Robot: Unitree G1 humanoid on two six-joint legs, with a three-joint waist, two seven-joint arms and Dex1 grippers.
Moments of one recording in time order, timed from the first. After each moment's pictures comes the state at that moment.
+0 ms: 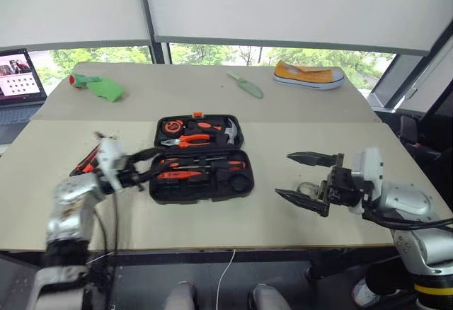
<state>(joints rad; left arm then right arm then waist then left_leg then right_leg) -0.18 0.63 0.41 0.19 -0.49 0.06 -1.05 -0.13 -0.65 -0.14 -0.34 0.56 0.12 1.01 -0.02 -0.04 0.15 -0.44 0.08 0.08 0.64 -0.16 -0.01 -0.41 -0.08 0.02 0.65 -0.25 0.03</state>
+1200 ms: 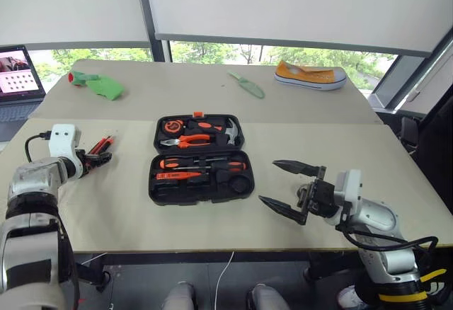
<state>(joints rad) -0.84 0.81 0.17 1.05 -0.15 0.42 -0.58 -0.10 -0.51 -0.04 -0.27 0.49 -0.06 1.01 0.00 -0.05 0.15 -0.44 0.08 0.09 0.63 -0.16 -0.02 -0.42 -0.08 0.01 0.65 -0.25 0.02</state>
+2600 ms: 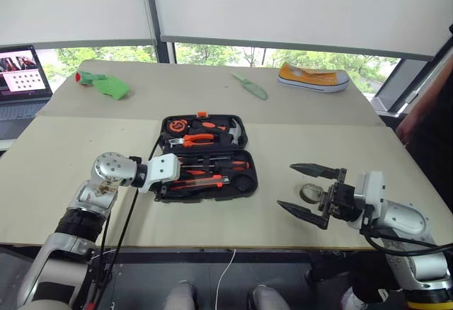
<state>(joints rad) -0.62 0.69 -0.20 0.38 -0.06 -0.14 -1.34 -0.05 -0.63 -0.12 -0.29 0.52 -0.04 1.04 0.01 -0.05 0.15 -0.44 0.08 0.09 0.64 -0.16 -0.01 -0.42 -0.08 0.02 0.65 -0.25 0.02</state>
